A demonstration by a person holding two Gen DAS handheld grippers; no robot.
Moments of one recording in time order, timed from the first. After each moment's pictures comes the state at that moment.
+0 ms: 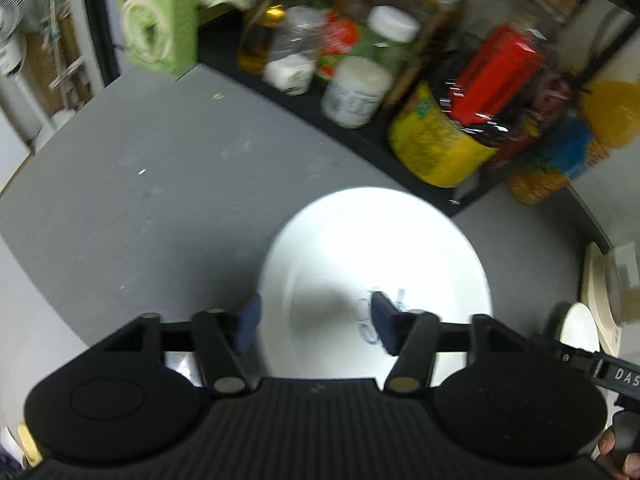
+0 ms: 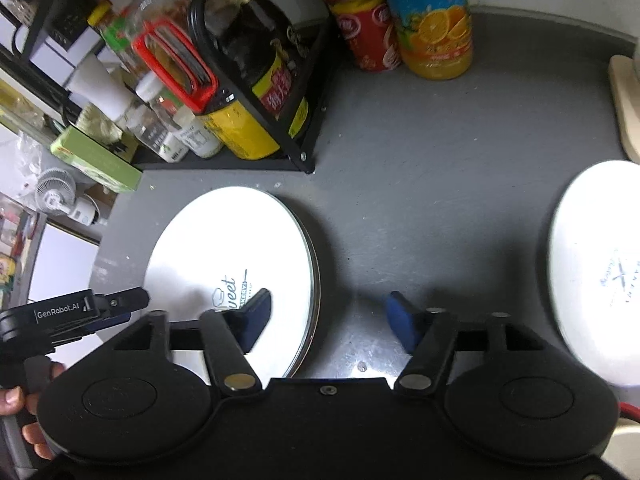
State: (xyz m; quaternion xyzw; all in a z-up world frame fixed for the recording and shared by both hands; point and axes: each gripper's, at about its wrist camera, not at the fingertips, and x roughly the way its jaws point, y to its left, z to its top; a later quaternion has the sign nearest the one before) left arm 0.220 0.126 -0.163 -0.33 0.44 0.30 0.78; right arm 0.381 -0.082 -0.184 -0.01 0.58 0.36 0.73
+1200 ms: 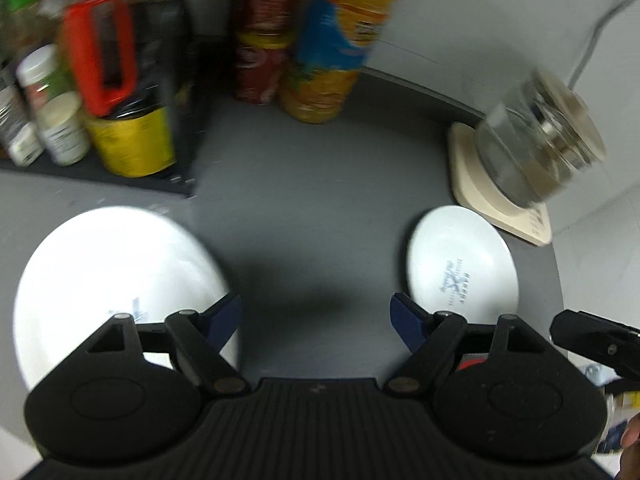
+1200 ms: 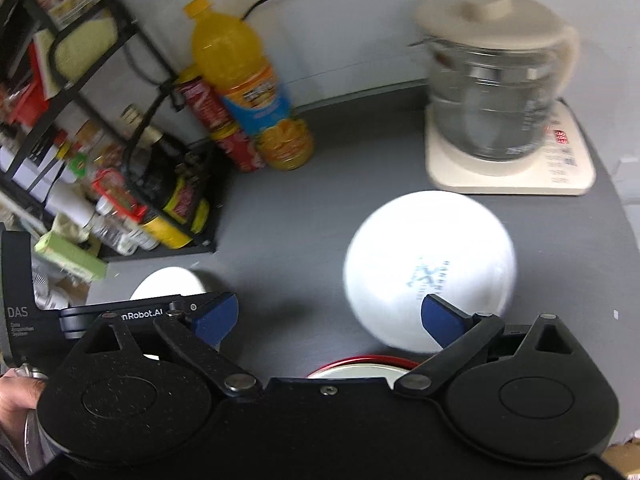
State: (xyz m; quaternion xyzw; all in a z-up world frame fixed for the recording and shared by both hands) left arm 0.373 -0.021 -0.143 -0.21 0.50 0.11 0.83; right arm 0.388 -0.234 -0.121 0.06 0.52 0.25 0.82
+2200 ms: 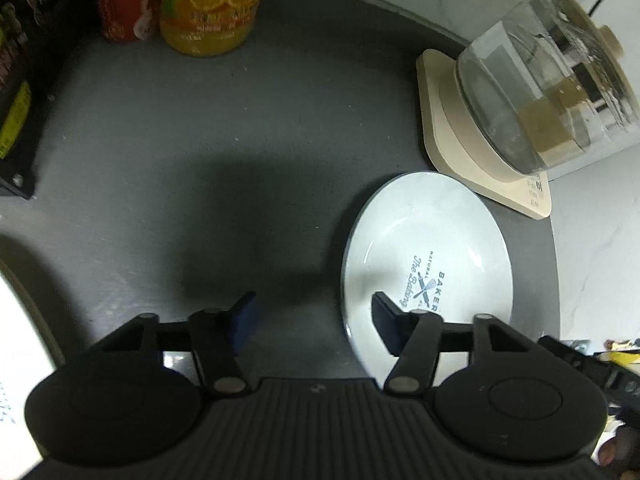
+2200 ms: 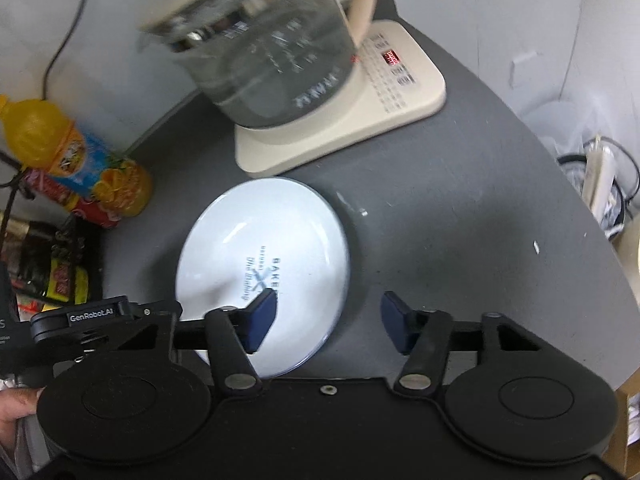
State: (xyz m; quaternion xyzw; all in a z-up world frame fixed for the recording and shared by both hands) left arm 0.477 -0.061 -0.229 -0.24 0.58 0.04 0.78; right arm 0.432 -0.340 -0.214 0.17 0.56 0.10 0.80
